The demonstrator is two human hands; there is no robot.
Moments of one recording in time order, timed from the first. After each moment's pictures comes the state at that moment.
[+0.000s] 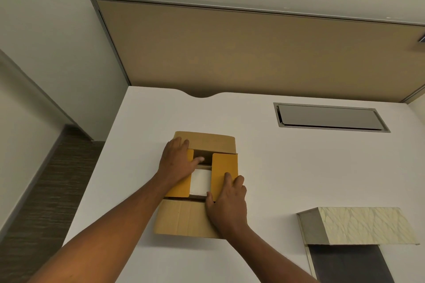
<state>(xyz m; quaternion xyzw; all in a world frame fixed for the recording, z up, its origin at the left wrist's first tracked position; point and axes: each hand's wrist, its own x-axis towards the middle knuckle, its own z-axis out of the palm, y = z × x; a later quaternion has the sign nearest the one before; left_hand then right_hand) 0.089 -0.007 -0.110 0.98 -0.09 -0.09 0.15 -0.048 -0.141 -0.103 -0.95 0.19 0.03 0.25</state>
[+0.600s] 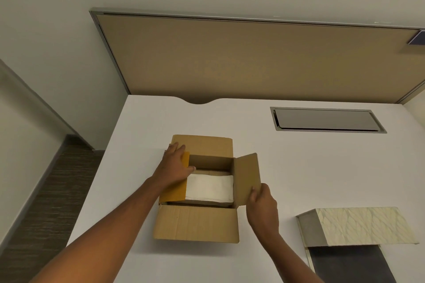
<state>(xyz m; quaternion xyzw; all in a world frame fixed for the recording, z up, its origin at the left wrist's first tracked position) 0.086 0.000 -0.095 0.95 -0.06 -0.18 0.25 -0.065 -0.214 -0.095 -0.86 0.31 -0.03 0.40</state>
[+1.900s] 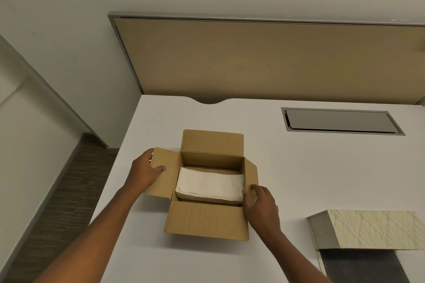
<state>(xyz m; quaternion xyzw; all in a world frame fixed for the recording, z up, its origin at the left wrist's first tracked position) 0.064 0.090 -0.071 0.92 0.11 -0.11 0.37 -0.064 -0.205 -0.117 -0.91 0.23 0.03 0.34</state>
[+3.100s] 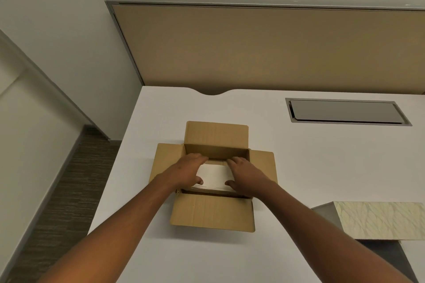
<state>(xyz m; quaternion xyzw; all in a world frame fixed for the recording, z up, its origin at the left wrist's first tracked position) 0.055 0.014 -0.083 0.93 -0.20 -0.27 0.13 0.013 -0.188 -0.101 -0.97 -0.11 0.19 0.13</state>
